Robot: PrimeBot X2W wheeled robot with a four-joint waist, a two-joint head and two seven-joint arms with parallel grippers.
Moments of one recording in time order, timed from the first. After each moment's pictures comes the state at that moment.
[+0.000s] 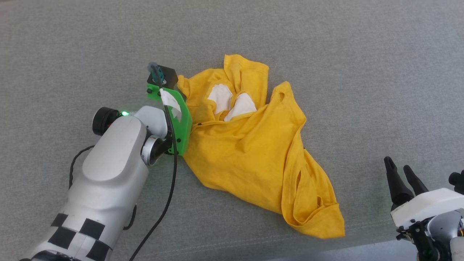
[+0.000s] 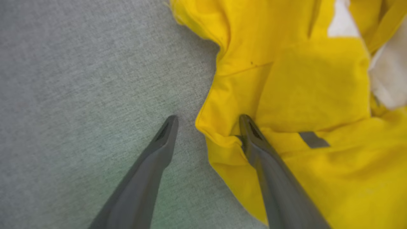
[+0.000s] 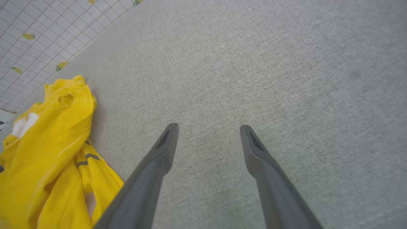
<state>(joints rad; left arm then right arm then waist) -0.80 0.23 -0.54 0.64 -0.51 -0.05 0.70 -0.08 -0.05 -0.24 0.14 0.54 0.13 0.21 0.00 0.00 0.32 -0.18</state>
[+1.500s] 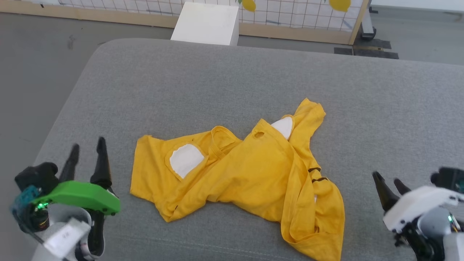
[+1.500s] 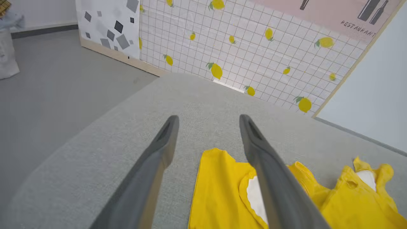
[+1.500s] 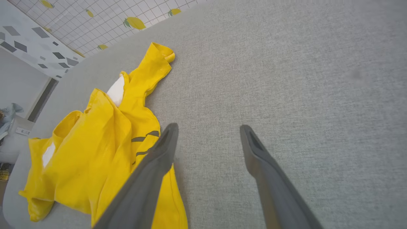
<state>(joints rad) -0.16 0.31 -0.08 0.17 -0.63 0.07 -0.11 -0.10 -0.05 -0.25 0.20 0.42 0.13 0.36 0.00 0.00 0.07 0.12</state>
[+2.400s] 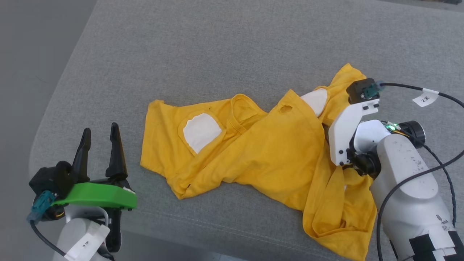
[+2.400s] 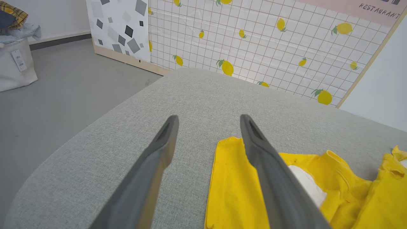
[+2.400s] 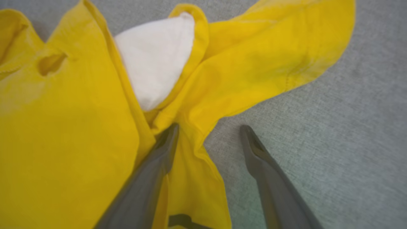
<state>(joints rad) -0.19 0.13 0.05 0.15 -0.38 -0.10 -0.26 -0.65 -0.06 0.07 0.67 0.10 0.13 0.56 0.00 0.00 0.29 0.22</state>
